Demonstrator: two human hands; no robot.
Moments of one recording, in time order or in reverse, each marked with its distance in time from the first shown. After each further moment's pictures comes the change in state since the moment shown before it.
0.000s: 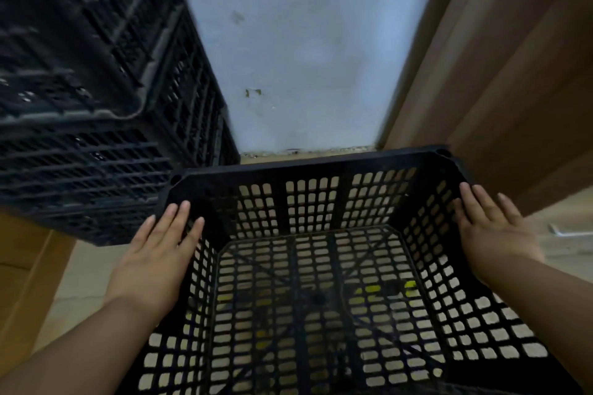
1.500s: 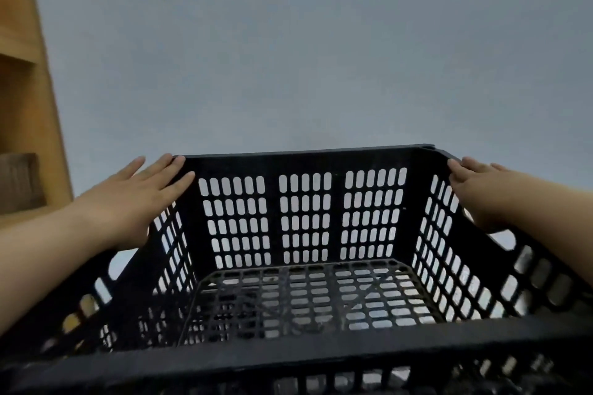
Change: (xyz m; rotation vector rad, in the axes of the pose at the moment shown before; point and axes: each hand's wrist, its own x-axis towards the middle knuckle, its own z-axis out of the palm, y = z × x) left_hand -0.174 -0.308 -0.649 0.330 0.513 -0.322; right_hand -0.229 0.372 -0.560 0.134 0.761 0.181
